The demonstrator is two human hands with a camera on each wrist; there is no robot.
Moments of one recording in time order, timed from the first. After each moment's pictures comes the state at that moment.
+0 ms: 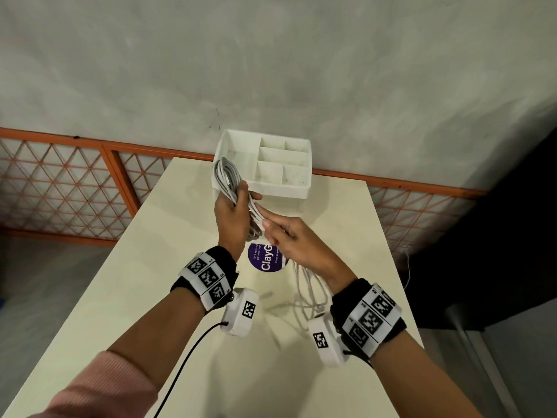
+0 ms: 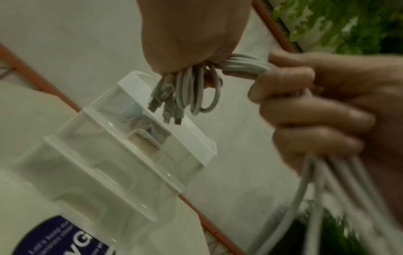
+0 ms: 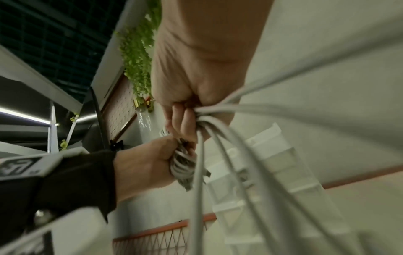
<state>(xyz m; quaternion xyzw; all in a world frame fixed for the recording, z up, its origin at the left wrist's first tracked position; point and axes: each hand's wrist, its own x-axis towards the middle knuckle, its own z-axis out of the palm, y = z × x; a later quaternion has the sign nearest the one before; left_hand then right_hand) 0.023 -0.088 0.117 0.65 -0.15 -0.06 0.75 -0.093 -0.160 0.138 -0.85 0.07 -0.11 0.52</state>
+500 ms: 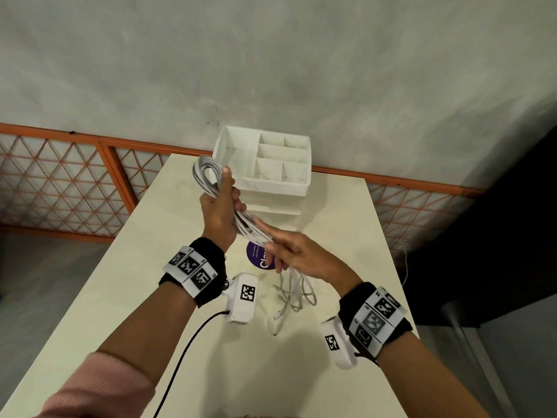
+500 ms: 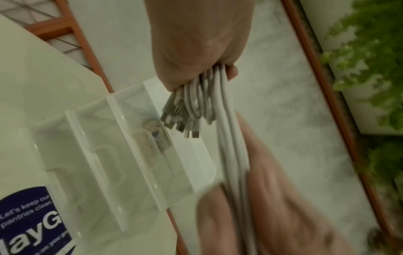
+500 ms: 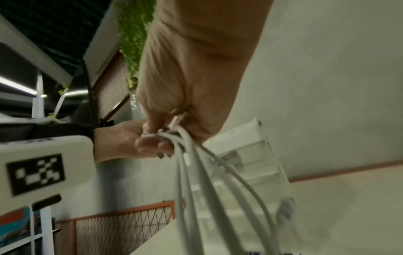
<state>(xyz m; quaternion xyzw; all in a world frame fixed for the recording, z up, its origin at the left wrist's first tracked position) 0.035 -0.080 0.132 0.48 -0.03 -0.19 0.86 -0.105 -0.174 0.115 -0.85 0.02 0.00 0.52</state>
